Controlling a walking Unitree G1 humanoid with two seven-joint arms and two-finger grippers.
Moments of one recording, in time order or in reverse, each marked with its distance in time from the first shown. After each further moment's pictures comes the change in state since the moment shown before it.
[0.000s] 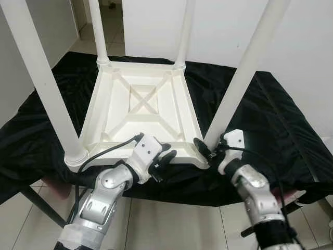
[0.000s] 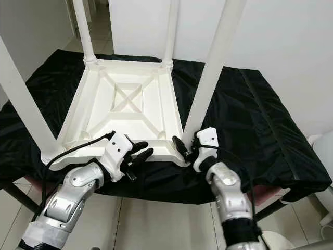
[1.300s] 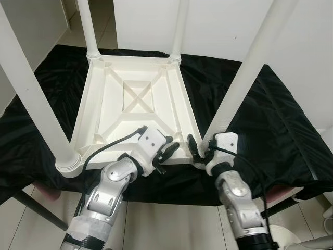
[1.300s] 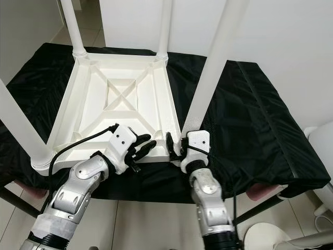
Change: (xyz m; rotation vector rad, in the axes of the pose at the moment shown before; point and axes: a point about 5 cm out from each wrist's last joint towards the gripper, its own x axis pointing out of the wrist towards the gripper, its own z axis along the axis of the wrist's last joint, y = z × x) left arm 0.012 0.004 0.008 0.024 -0.012 0.027; right arm -0.004 0.020 0.007 -0.018 -0.016 -0.139
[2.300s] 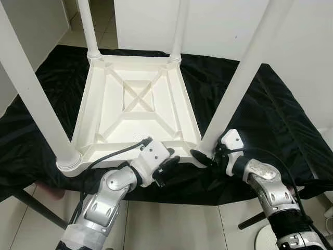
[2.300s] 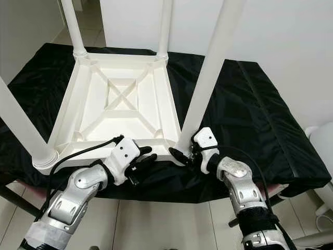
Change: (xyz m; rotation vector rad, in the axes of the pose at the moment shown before) left arm -0.009 -0.017 -0.007 0.063 0.052 -0.090; right arm 0.009 -0.040 -0.004 -0.185 0.148 0.565
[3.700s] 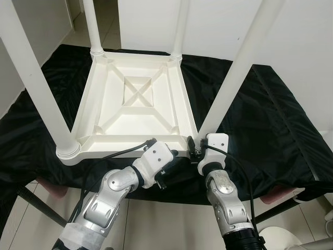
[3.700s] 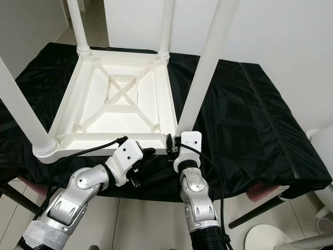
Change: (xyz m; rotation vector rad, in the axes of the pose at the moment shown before) left arm 0.002 -0.006 0.004 0.023 -0.004 -0.053; right arm 0.037 0.051 0.006 0.286 -0.104 -0.746
